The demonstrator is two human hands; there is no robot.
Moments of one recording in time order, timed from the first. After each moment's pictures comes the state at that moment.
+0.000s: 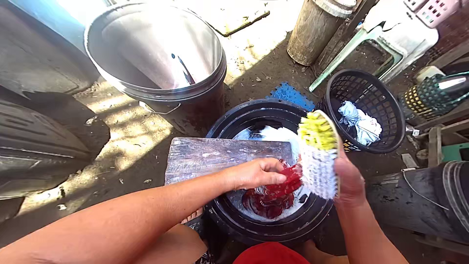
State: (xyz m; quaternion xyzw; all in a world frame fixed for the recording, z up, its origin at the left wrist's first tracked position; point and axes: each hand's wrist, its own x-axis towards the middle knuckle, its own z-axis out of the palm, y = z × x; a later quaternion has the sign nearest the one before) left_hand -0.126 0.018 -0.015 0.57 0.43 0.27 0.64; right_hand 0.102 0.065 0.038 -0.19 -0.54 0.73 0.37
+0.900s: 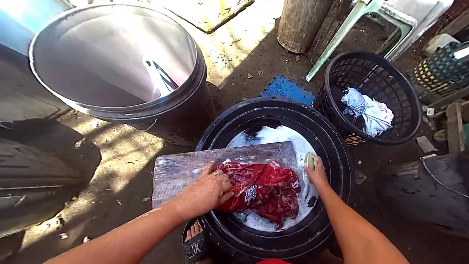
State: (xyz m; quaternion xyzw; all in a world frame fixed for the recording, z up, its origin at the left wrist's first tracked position) left_hand -0.213 -0.012 -0.118 0.83 0.51 0.02 0.21; right_hand 0.175 0.147 -0.219 -0.75 -0.57 0.33 0.11
